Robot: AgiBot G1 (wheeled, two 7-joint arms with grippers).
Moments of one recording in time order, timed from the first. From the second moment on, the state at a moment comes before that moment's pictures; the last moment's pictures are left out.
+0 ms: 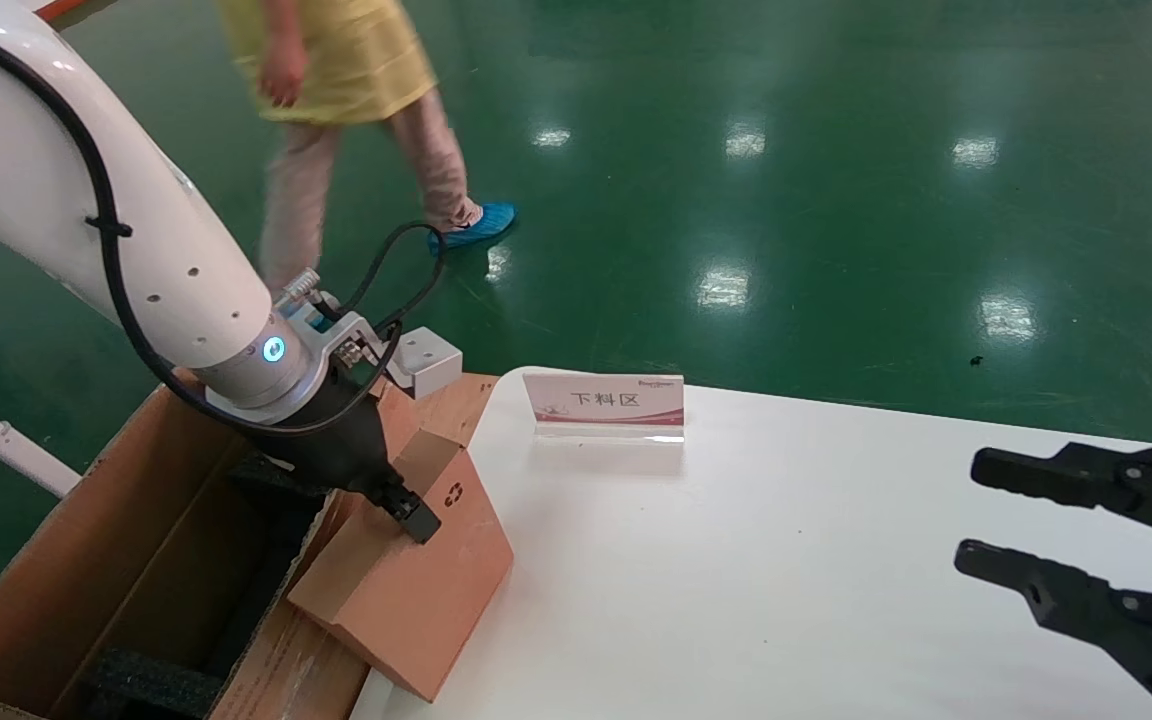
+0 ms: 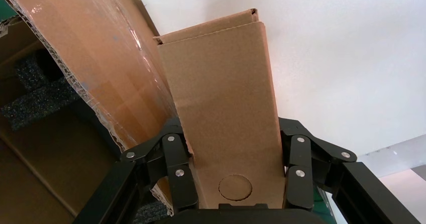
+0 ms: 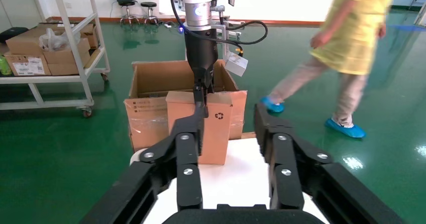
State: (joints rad) left arm -2.03 0.77 1.50 -1.34 1.64 1.55 -1.68; right arm 1.08 -0.61 -0.29 1.28 -0.73 -1.49 0.18
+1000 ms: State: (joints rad) left arm -2.49 0.71 1.36 -1.19 1.57 1.57 -1.48; right arm 1.08 -0.61 -0.29 1.28 -0.73 -1.49 0.18
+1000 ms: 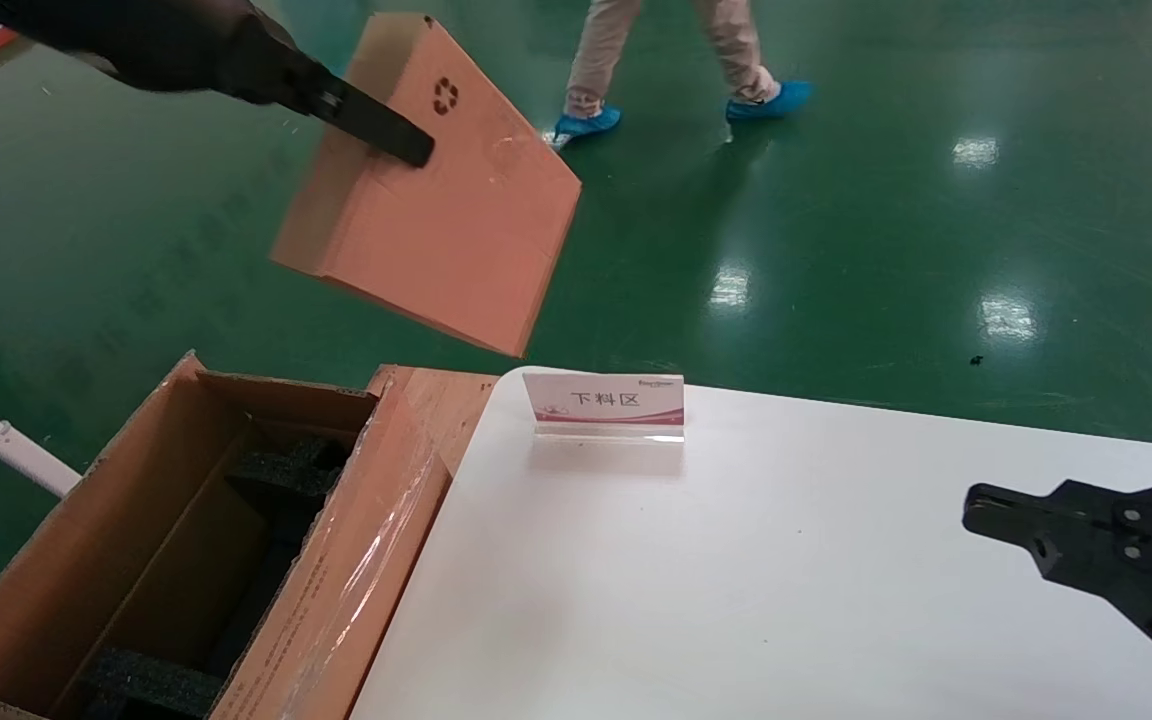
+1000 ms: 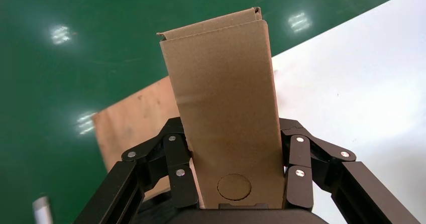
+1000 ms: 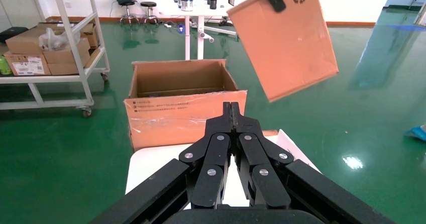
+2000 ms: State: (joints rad) left arm -2.81 0.70 2.33 -0.92 1.32 1.59 -1.17; right arm 1.08 -0.61 -0.29 1.28 -0.72 -1.49 0.18
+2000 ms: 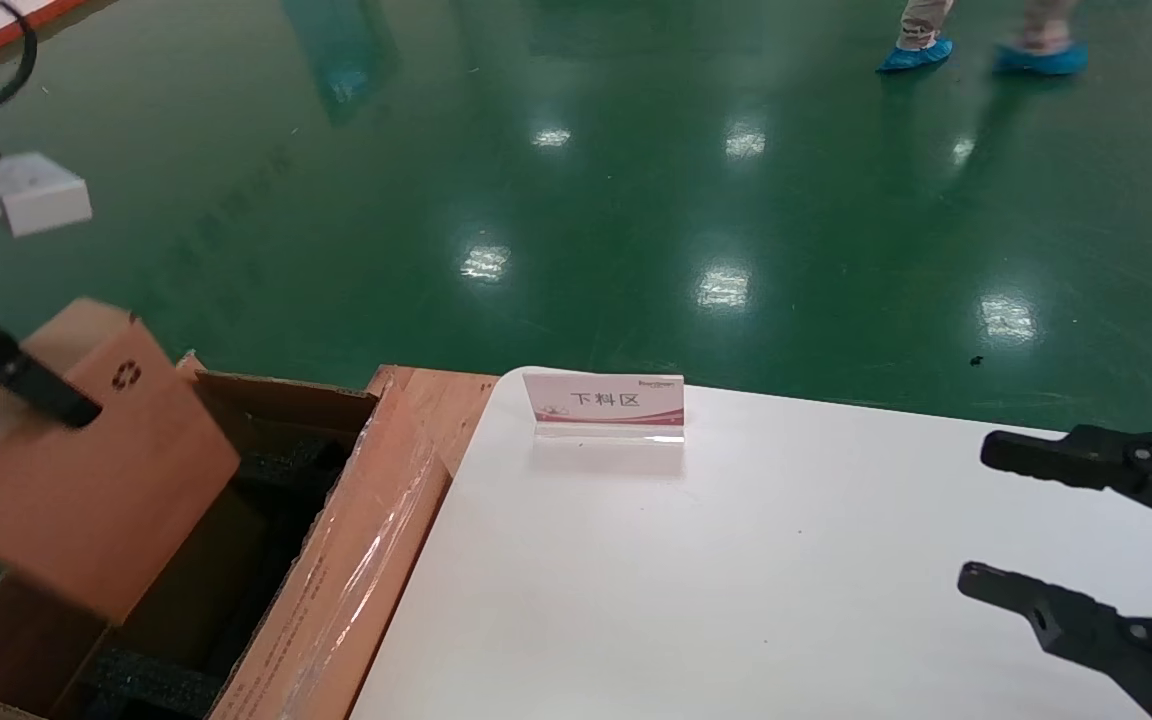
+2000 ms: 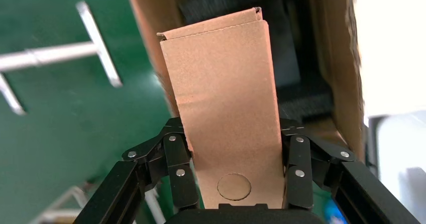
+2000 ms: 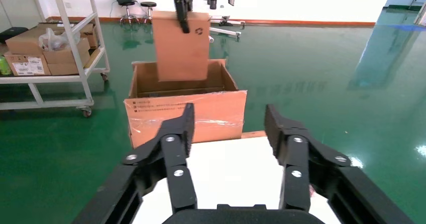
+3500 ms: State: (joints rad) left arm -2.58 0.63 2.48 -0.88 1.23 1.34 -1.13; right arm 1.08 -0.61 -0.29 1.28 -0.72 -1.49 0.18
